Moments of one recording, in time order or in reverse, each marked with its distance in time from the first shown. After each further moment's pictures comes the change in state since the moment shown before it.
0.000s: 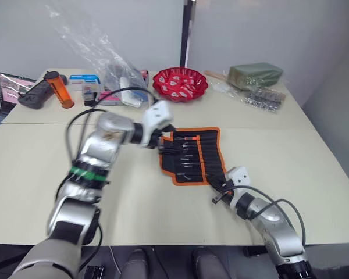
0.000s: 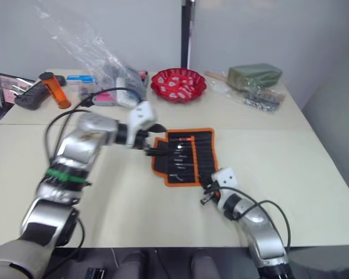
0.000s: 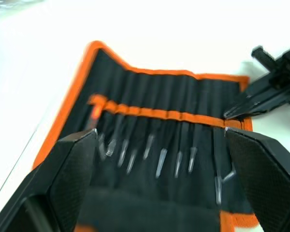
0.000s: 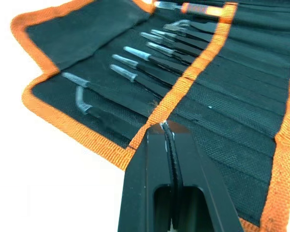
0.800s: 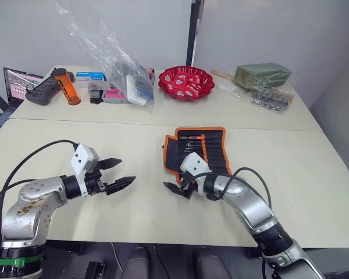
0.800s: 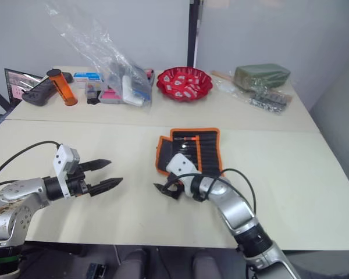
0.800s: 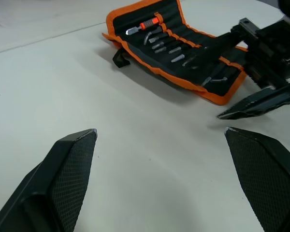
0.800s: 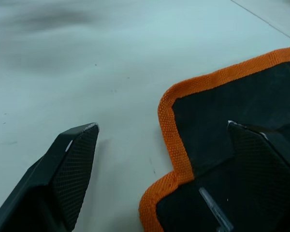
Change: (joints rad) left arm 0.703 0.160 0.374 -0.439 -0.392 0.072 0.182; right arm -0.347 0.027 0.316 0.119 -0.220 0.103 0.005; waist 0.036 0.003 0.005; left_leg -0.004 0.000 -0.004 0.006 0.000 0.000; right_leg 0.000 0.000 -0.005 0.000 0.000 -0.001
